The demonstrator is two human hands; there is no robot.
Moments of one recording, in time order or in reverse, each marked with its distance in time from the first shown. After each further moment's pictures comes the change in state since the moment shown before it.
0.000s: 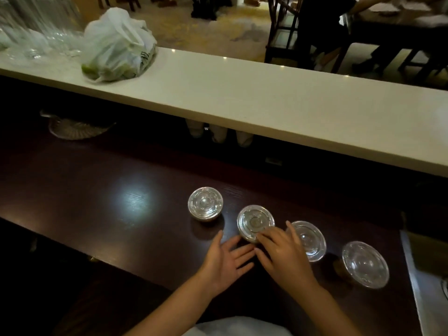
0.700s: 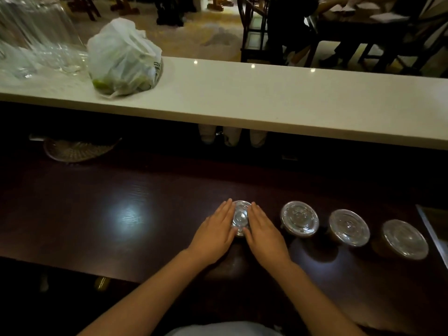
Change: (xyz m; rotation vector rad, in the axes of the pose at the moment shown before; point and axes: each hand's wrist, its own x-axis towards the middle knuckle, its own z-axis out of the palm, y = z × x) left_hand 0.006 0.133 -0.107 2.074 -0.032 0.912; right_hand 0.085 -0.123 0.074 0.065 -0.087 0.349
